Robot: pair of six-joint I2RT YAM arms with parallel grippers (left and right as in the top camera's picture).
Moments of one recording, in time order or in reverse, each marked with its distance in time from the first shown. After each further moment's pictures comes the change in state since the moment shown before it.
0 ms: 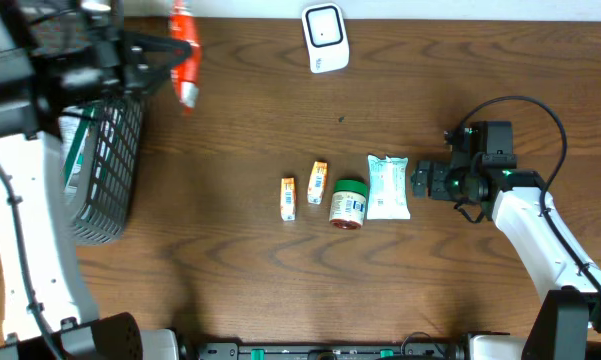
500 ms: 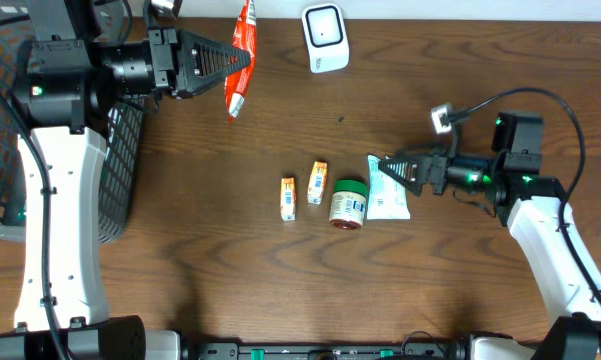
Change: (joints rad) left arm -0.153 0.008 0.000 0.091 0.022 0.001; right arm -0.063 -0.087 0.011 0.238 -1.027 -0.070
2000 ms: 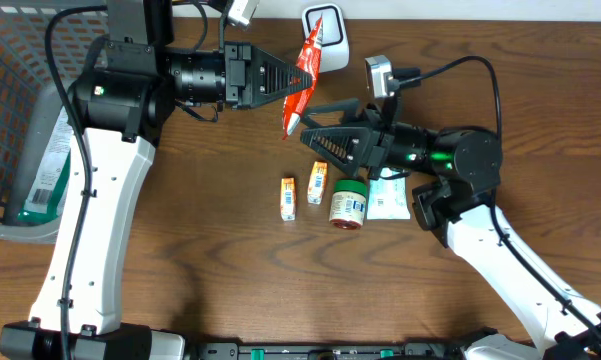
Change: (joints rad) left arm -0.227 0.000 0.000 0.001 -0.170 0.003; right arm 0.486 -0.009 0.010 1.313 0.247 1.139
